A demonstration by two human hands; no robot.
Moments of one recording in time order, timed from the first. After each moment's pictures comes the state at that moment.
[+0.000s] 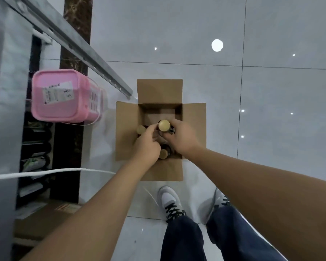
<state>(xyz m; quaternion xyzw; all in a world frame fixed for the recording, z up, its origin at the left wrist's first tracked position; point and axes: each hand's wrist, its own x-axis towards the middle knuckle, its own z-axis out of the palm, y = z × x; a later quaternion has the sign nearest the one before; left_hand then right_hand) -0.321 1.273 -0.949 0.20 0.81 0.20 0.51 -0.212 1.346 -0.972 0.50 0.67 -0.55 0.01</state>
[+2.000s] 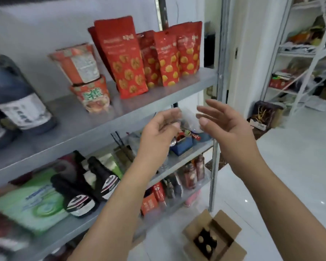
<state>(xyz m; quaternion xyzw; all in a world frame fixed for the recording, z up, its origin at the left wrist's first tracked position) -0.229 1.106 -0.090 0.20 0.71 0.67 0.01 -0.173 1.267 -0.100 -0.02 0.68 -0.69 -0.24</state>
